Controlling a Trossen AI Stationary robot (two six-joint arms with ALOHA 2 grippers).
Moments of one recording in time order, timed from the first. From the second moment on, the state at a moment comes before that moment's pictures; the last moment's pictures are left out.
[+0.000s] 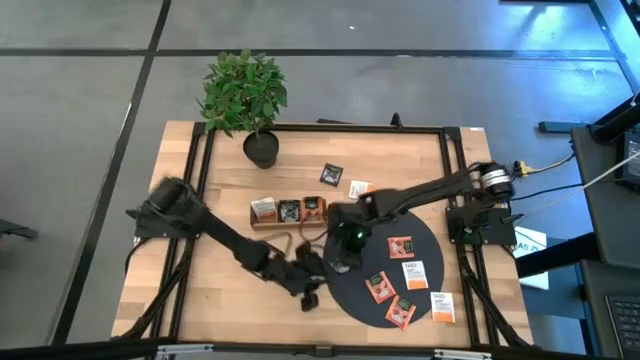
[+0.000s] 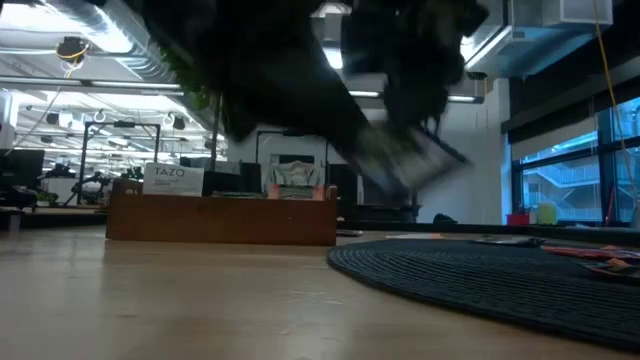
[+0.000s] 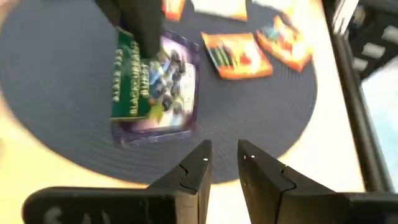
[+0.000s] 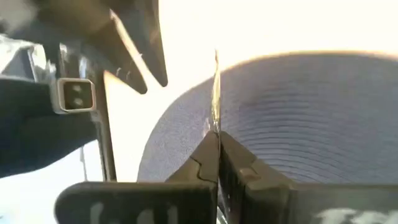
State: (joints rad) left arm -0.48 1.86 1.08 0.12 -0.39 -0.61; right arm 0.13 1.80 1.27 -0.55 -0.44 0.42
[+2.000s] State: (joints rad) left arm -0.33 1.30 0.86 0.22 -0.27 -0.59; right arm 0.10 1.64 1.27 -0.30 -0.26 0.13
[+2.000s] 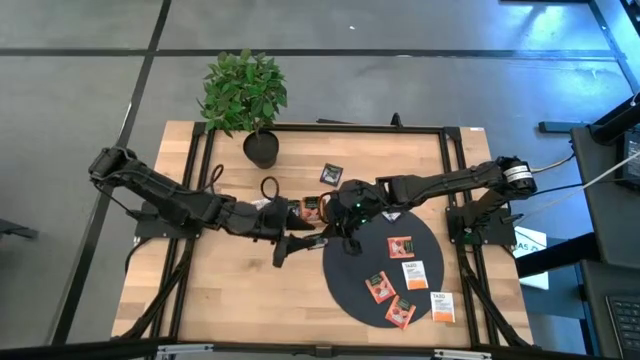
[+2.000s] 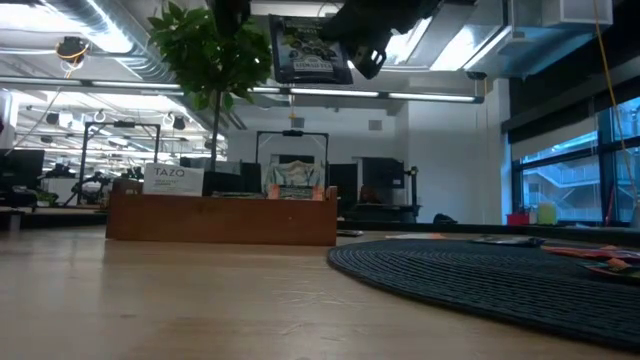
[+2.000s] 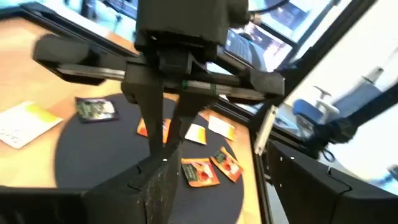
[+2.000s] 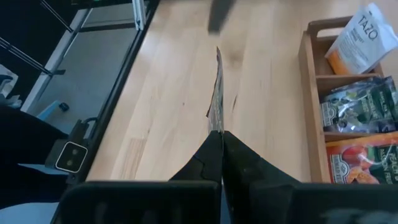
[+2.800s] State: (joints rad) left arm -0.26 1.30 1.15 -0.45 -0.21 -0.50; right arm 0.09 1.64 1.27 -0.23 -0.26 0.13
